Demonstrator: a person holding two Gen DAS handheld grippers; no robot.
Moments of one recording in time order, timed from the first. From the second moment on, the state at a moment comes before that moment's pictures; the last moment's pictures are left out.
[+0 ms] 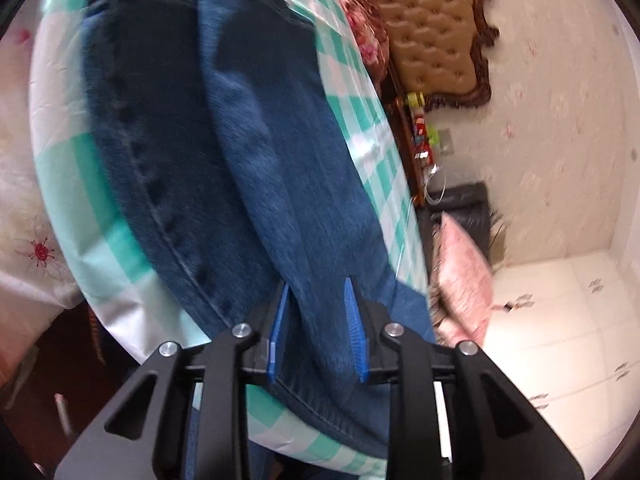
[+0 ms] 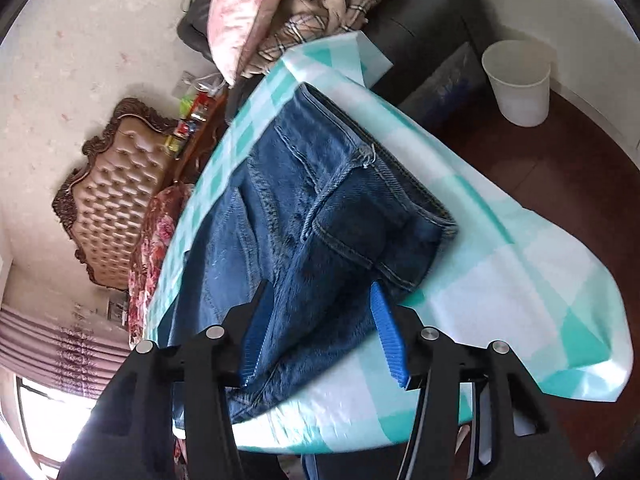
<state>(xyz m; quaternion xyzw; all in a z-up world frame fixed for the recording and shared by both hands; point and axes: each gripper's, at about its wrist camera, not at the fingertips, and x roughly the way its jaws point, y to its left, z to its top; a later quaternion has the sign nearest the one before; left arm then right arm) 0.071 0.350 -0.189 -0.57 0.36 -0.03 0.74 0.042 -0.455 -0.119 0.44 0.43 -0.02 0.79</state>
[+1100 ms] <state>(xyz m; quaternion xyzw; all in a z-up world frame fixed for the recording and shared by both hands) 0.097 0.429 -0.094 -0.51 0.37 0.00 0.77 0.082 -0.449 -0.051 0.38 0.44 -0.07 0.81</state>
